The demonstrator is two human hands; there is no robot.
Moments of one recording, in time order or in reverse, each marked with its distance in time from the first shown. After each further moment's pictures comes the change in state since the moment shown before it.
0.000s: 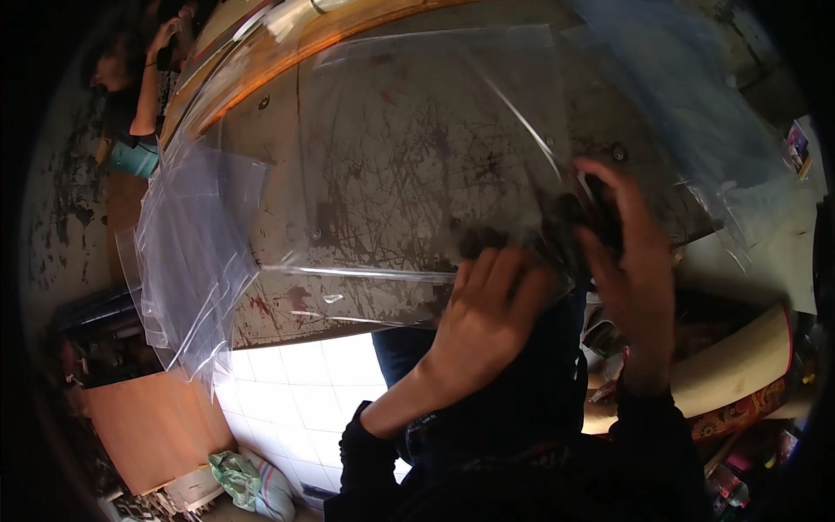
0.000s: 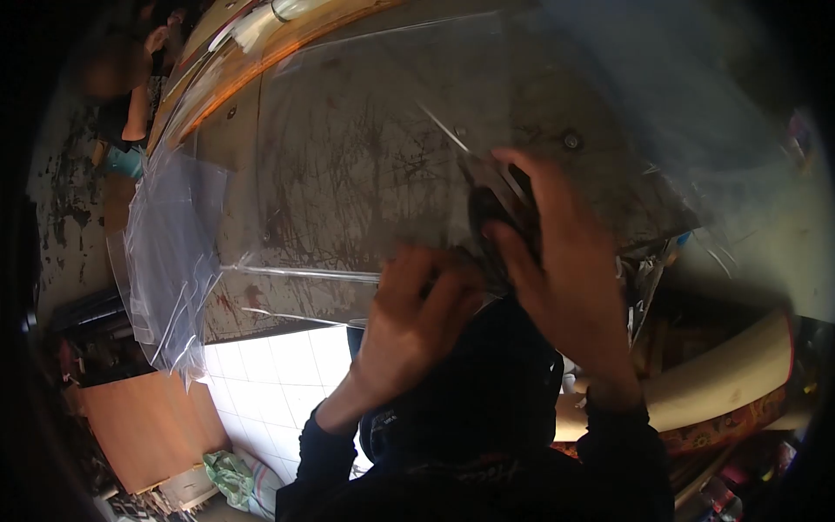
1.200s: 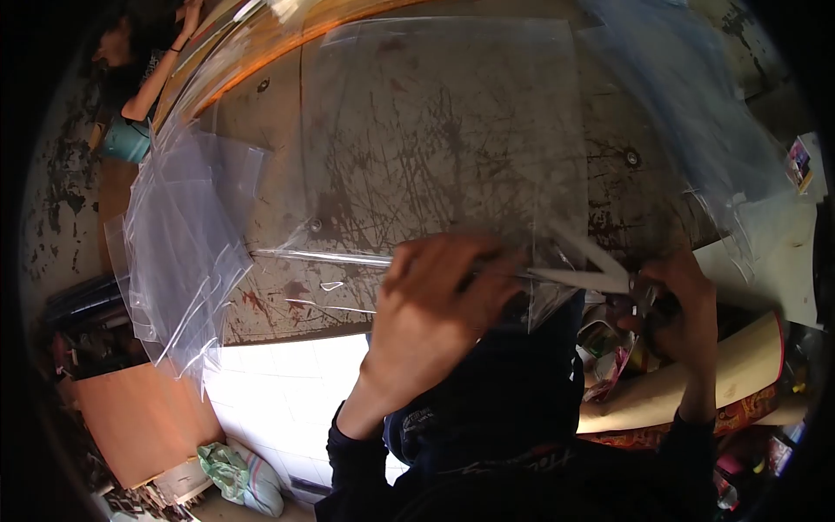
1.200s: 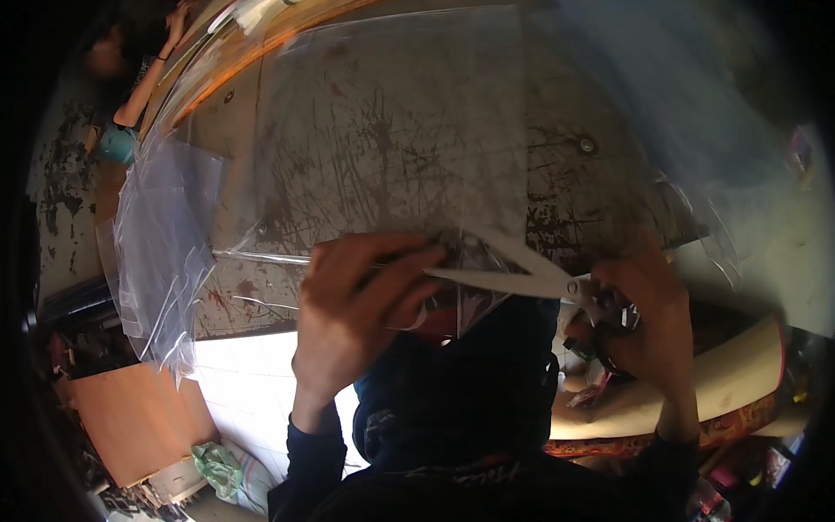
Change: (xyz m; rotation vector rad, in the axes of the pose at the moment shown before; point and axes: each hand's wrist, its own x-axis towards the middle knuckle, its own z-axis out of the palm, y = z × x) left_hand 0.001 -0.017 -0.046 0.173 0.045 -0.144; right_hand -0.044 0.034 -0.049 -0.331 -0.074 -0.091
